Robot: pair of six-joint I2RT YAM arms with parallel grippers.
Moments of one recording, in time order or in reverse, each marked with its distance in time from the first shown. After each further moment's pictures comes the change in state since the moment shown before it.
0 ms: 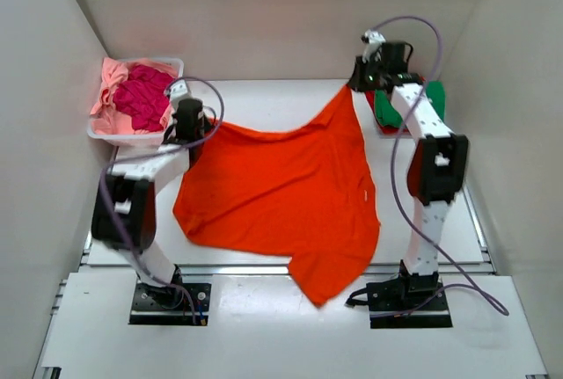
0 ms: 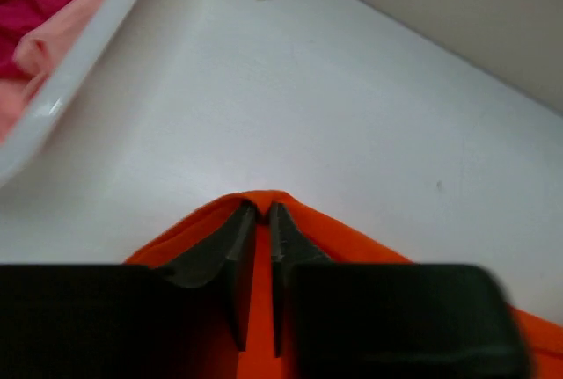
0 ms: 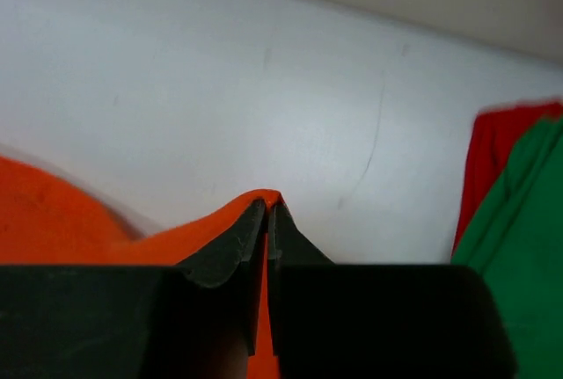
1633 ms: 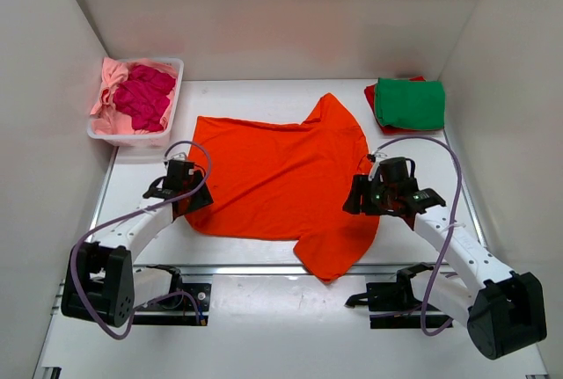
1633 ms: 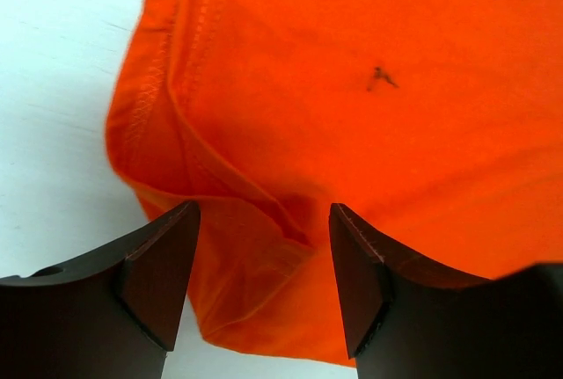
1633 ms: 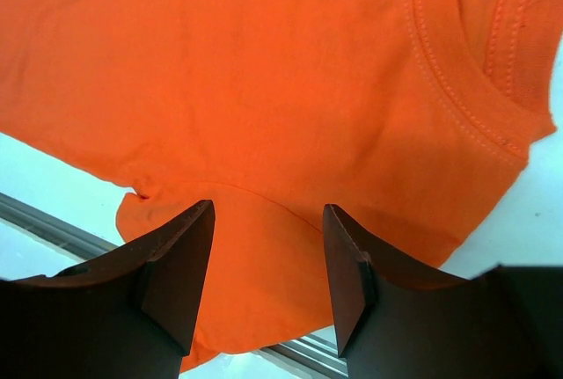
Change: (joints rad) left arm 0.000 -0.369 -0.402 -0.554 0.196 -0.024; right arm 0.229 -1.008 -1.168 -0.157 0.121 0.352
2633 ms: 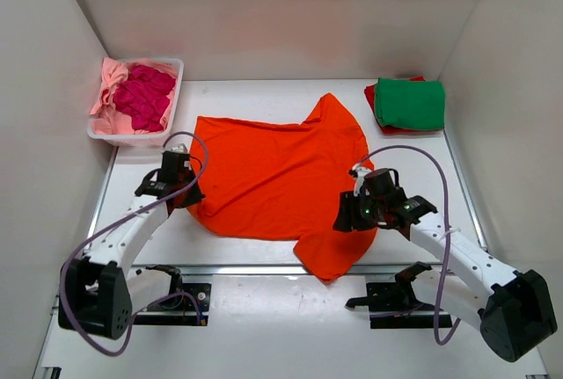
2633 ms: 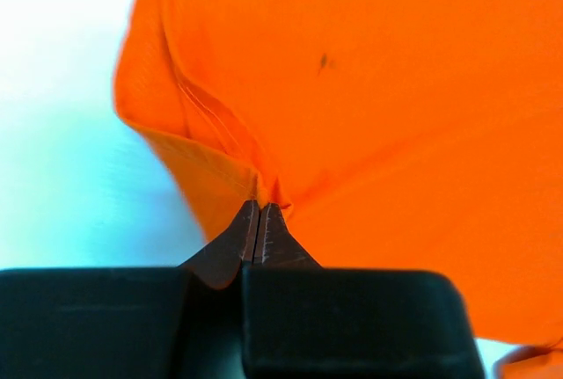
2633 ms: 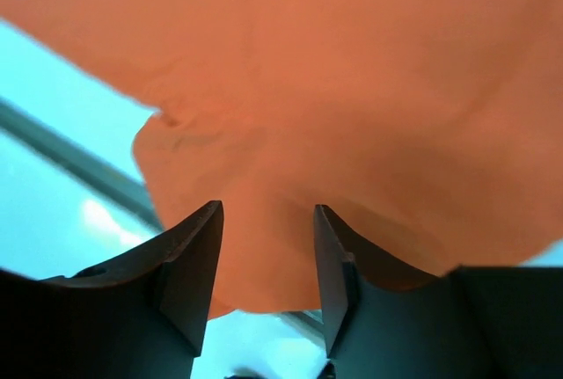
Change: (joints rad) left arm -0.004 -0.054 0.109 -0.163 0.063 0.037; right arm 0.154 -0.024 -0.050 -0.037 -0.039 0.001
